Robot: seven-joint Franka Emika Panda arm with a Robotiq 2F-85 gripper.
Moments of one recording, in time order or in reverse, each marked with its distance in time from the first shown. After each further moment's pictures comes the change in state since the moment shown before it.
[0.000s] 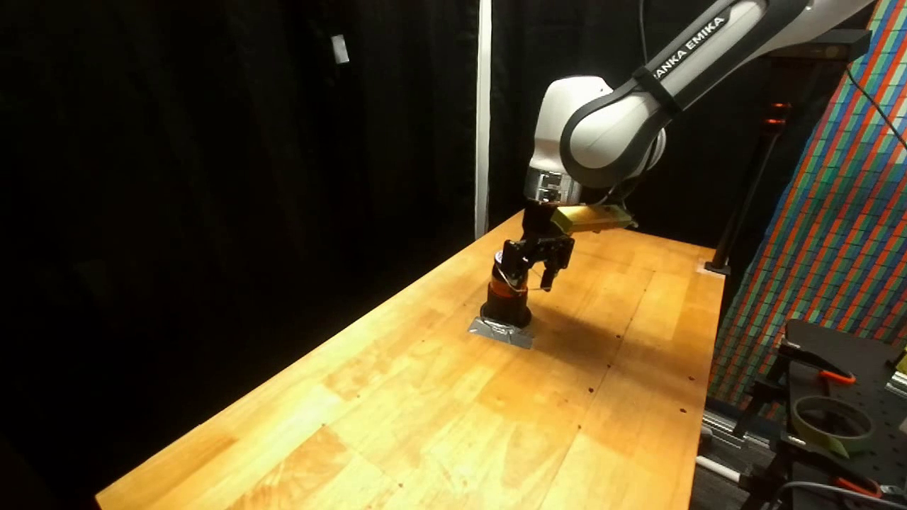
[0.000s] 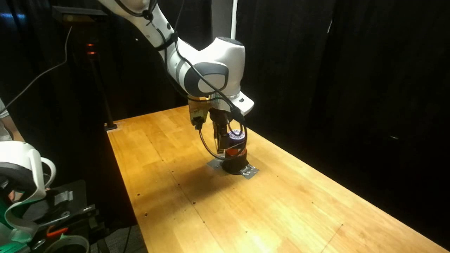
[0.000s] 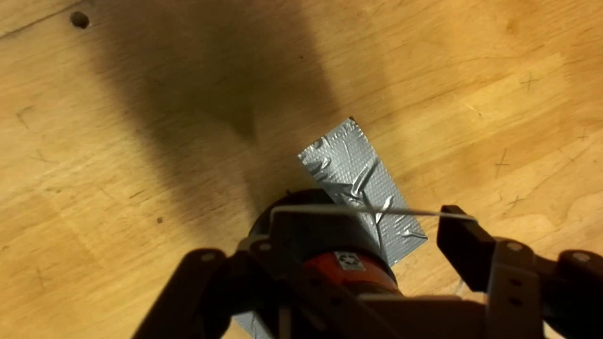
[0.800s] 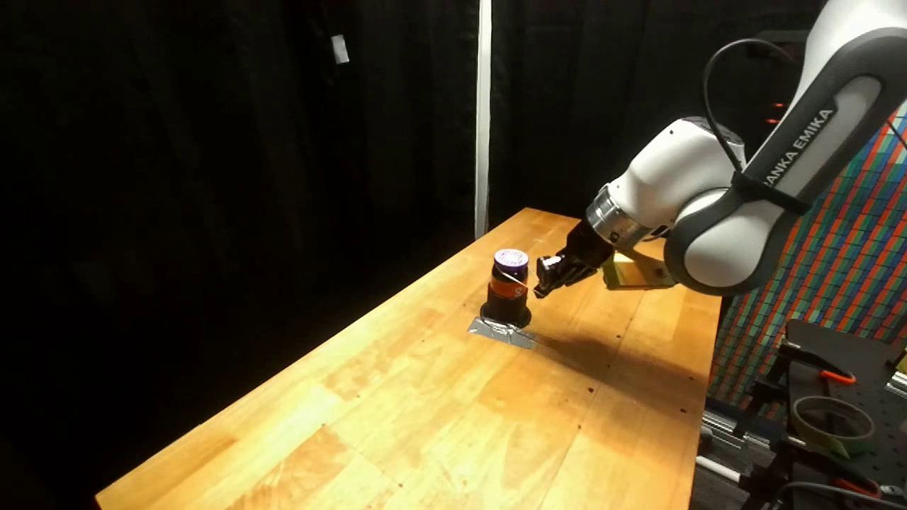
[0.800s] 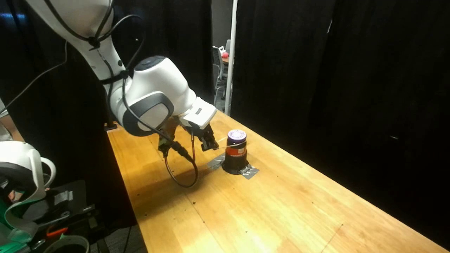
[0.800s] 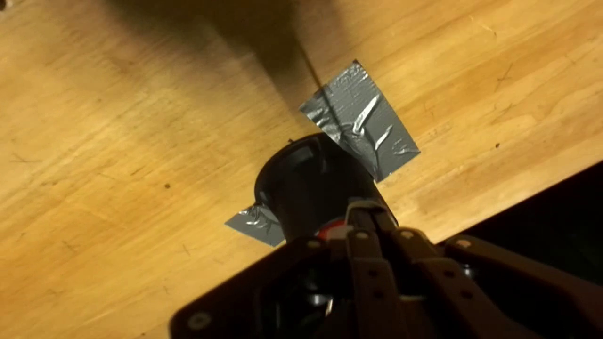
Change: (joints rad) arm 0.340 -0.080 -0.254 -0.457 -0.036 0.881 0.224
